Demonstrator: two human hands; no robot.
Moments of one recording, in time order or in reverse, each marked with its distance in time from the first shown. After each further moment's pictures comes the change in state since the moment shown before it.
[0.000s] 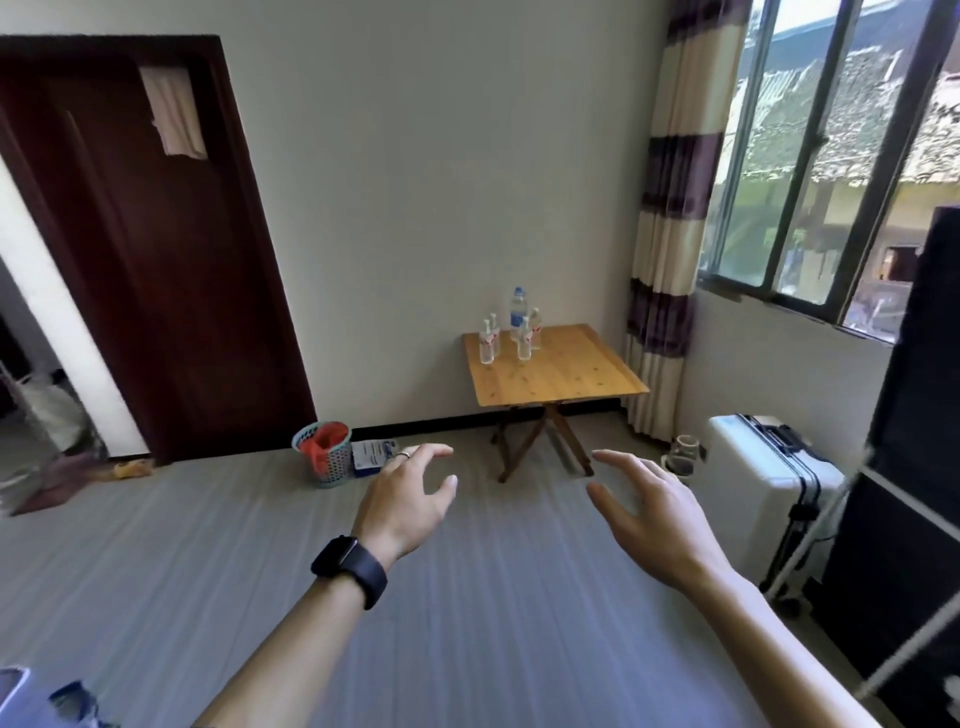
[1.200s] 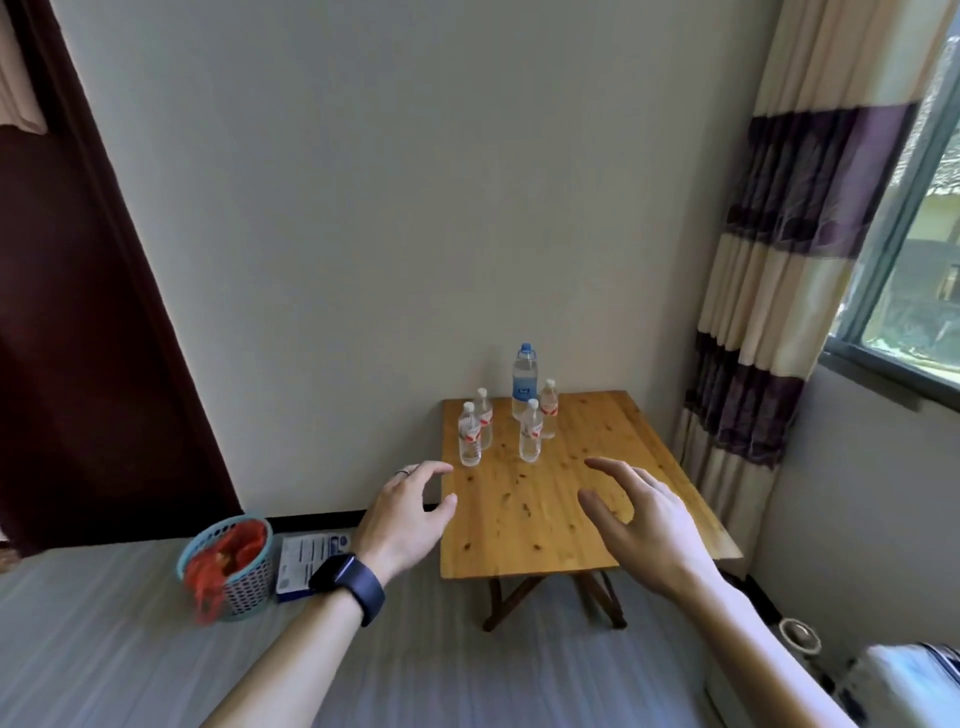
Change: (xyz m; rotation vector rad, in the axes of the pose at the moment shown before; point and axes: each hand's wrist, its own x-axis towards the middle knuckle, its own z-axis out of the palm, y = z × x) left_hand 0.734 -0.137 0.276 0.001 -0.057 -0.097; right_hand 0.757 0.232 0.197 0.021 -0.055 -0.032
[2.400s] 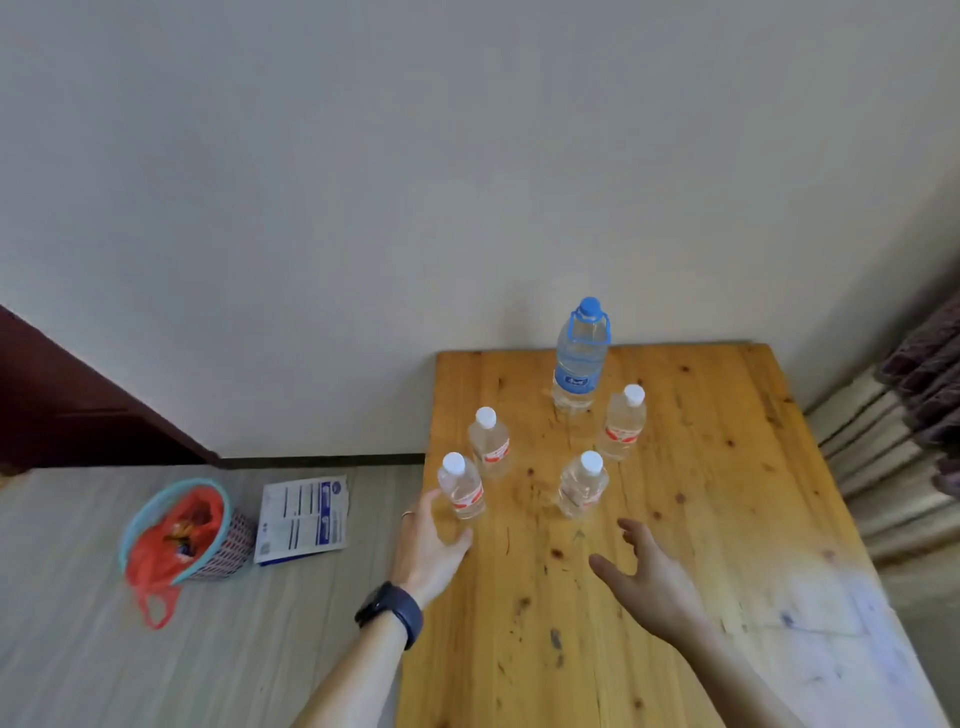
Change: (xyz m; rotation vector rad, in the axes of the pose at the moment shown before) left_hand 0.509 -0.218 0.300 -0.171 -0.219 -0.707; right_hand 0.502 0.299 0.332 0.075 -0.649 0.529
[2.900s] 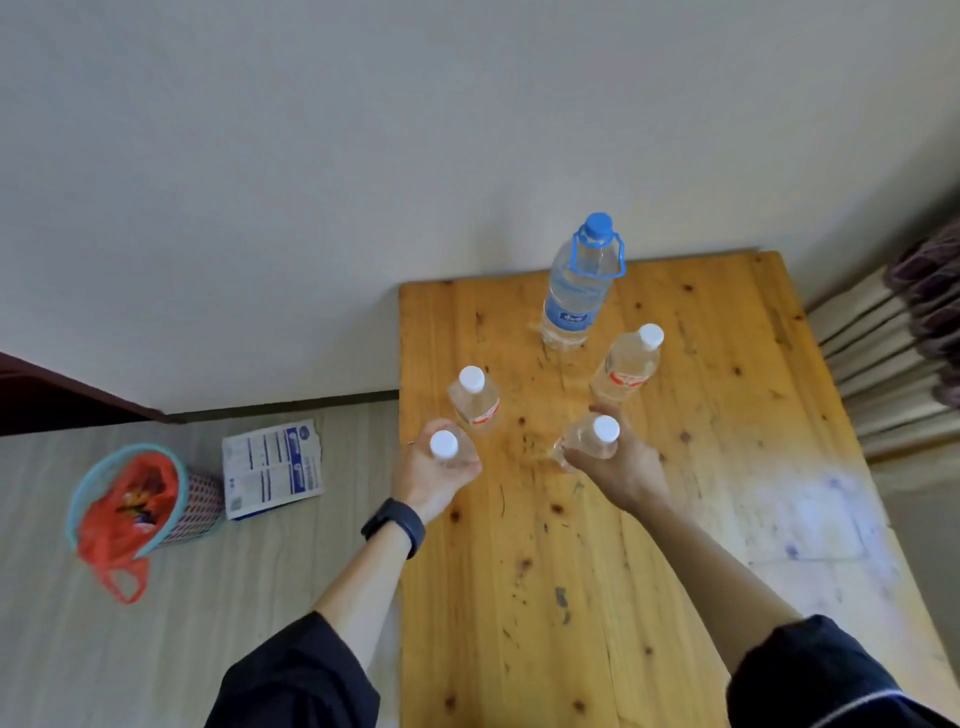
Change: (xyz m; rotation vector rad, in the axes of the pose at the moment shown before) left_hand 0.117 -0.015 0.027 -0.152 -0.144 -0.025; right_hand 0.116 -0.036 0.019 0.199 0.068 0.100
